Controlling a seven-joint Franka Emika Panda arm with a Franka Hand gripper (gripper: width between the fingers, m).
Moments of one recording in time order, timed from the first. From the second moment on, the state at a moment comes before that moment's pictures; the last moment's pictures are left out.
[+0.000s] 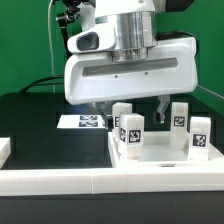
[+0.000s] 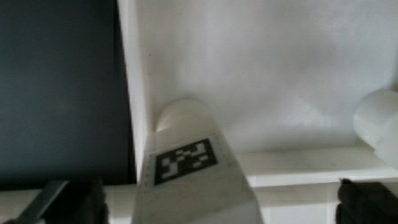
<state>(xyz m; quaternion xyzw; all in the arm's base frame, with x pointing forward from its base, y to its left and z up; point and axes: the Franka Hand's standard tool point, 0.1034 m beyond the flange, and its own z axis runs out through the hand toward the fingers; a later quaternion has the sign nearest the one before) 0.605 0.013 0.081 -1.00 -0.02 -0.02 0.05</state>
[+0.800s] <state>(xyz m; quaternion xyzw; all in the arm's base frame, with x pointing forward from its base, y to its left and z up) 0.611 0.009 0.085 -0.99 -0.14 -0.03 0.05</state>
